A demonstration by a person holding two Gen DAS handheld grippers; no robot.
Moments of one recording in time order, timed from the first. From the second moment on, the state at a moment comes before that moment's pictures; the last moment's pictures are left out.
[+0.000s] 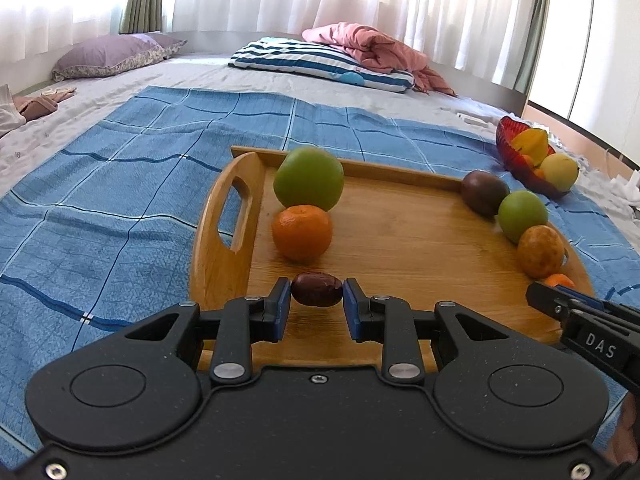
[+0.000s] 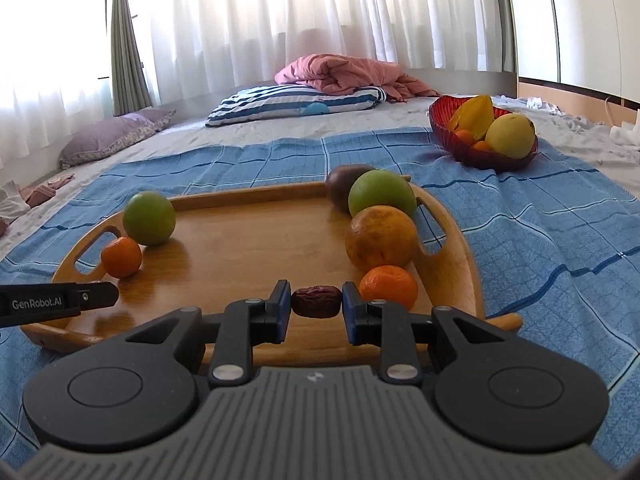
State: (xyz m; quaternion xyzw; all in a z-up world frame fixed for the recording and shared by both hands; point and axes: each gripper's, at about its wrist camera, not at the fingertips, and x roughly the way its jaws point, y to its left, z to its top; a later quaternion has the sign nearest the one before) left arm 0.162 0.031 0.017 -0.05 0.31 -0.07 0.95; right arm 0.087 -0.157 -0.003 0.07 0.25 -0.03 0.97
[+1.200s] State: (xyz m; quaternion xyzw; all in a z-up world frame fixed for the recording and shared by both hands) left arm 0.209 0.022 0.009 -0.02 0.33 -0.06 0.94; right arm 0.112 -0.158 -0.010 0.06 0.29 -0.04 0.96
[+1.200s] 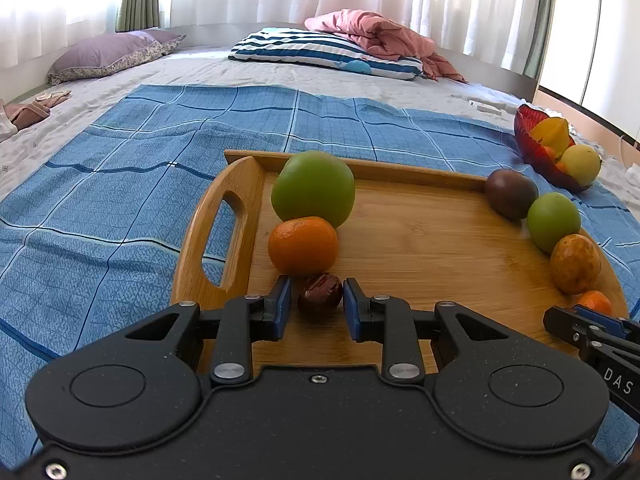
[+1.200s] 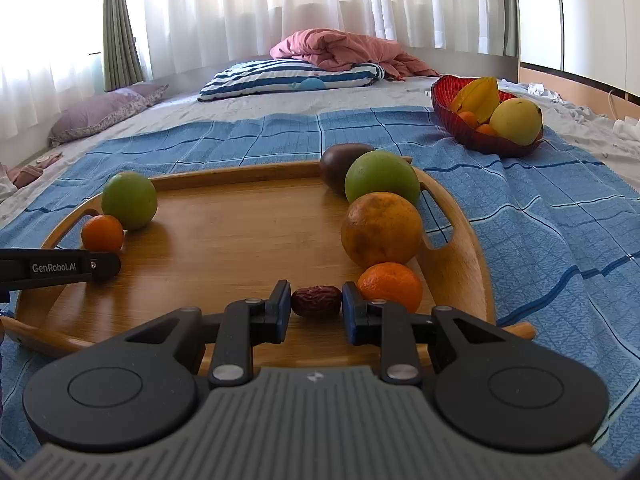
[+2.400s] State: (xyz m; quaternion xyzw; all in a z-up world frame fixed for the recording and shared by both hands) left arm 0.182 0.020 0.015 0.00 0.33 -0.07 0.94; right arm 0.101 -0.157 -0.004 0.05 0.27 -0.03 0.96
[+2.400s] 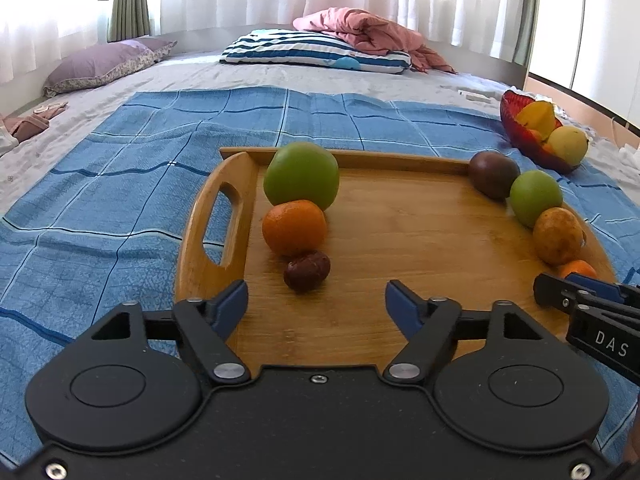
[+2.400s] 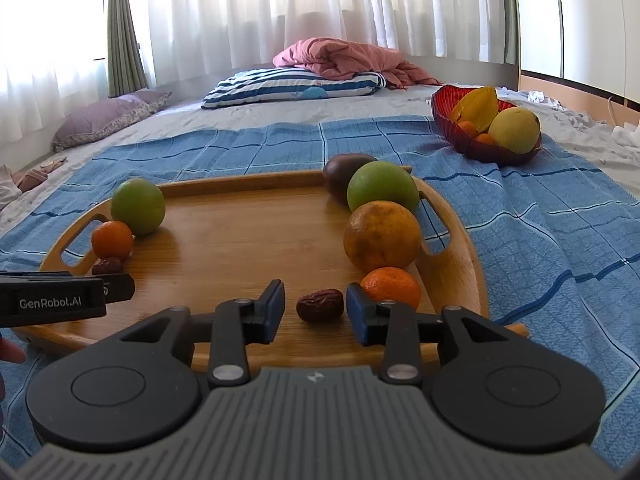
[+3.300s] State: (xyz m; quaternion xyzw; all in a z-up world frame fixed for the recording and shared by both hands) left arm 0.122 0.013 0.027 0.00 0.32 -0.10 0.94; right arm 0.056 -0.158 0.006 0.02 0.24 -0.03 0.97
